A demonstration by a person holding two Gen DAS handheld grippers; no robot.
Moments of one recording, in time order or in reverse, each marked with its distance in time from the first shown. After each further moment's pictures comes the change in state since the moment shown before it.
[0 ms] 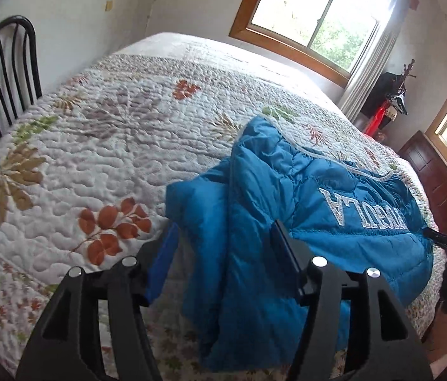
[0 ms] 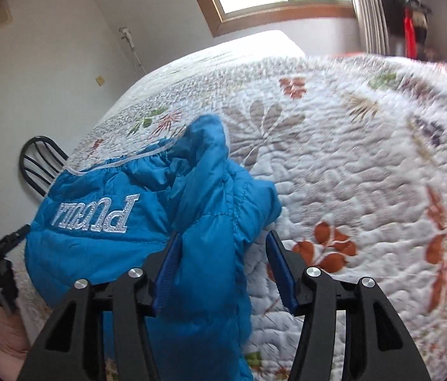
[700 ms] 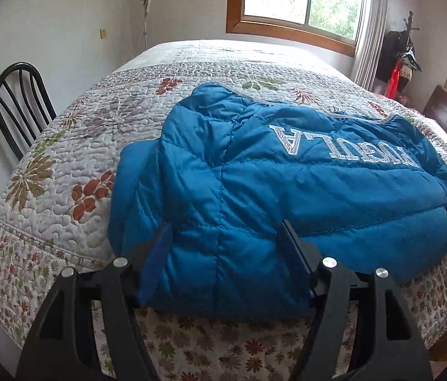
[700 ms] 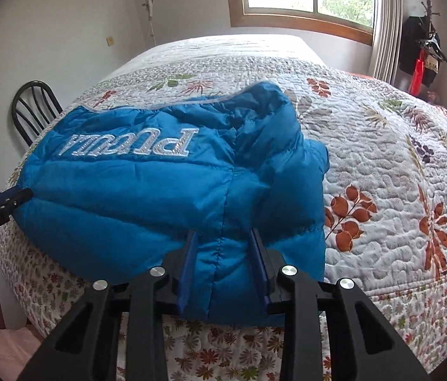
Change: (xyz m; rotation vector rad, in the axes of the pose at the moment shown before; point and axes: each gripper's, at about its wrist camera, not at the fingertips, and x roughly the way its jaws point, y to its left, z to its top) left arm 0.005 -0.095 -0.061 0.164 0.028 0.164; right arm 0.004 0.074 -0.051 -0.151 0.075 -0.091
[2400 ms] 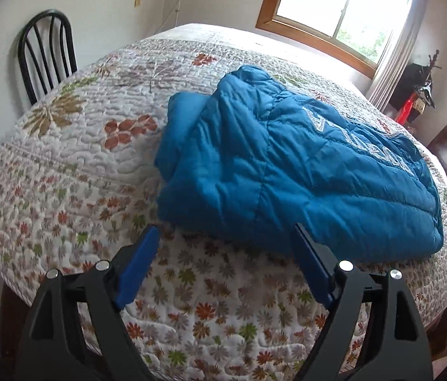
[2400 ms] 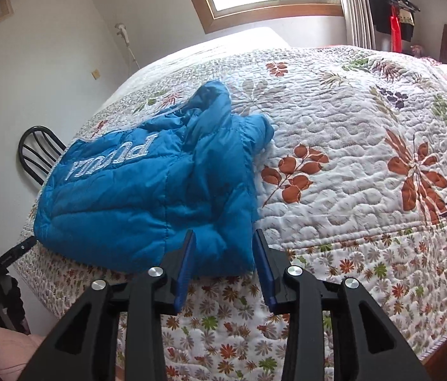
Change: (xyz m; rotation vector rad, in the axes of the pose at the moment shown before) left arm -0.033 0.041 -0.045 -0.237 0.054 -0.041; right arm -0.042 -0.071 -0.032 0.209 -0.023 0.113
